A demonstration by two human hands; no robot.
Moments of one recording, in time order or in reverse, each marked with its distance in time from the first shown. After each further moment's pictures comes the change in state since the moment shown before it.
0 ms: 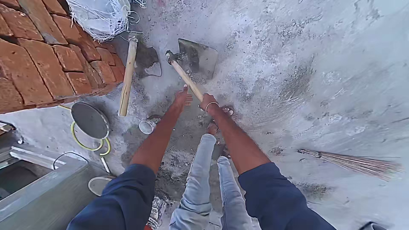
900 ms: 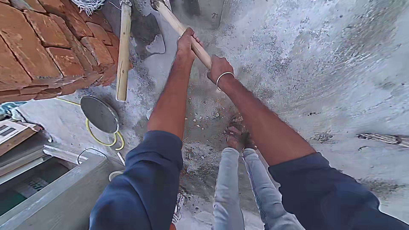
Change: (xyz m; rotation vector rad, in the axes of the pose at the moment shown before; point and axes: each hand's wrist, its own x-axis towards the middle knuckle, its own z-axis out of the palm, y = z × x) left_hand 0.079 0.036 -0.002 -0.567 0.035 0.253; right_hand 0.061 -0.017 0.065 -0.049 0.083 0.257
